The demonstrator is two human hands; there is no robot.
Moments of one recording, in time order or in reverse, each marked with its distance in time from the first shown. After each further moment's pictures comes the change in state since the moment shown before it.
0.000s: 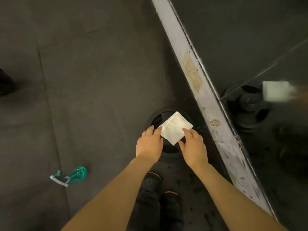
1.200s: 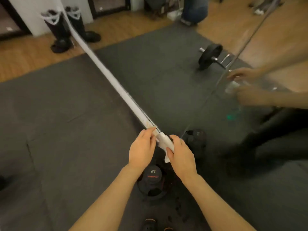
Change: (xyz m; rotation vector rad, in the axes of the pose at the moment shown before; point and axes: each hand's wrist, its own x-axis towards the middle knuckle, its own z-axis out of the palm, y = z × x) left_hand -0.136 0.162 -0.353 -0.304 0.331 0.510; right_hand -0.163 -0.121 -0.371 0.263 0.477 0.040
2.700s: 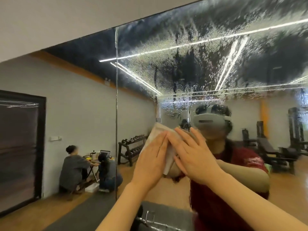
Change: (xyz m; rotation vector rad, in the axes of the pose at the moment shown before) left_hand 0.087 0.562 -0.173 0.007 0.738 1.487; right_hand -0.048 -0.032 -0.600 -1.186 1.231 -0.370
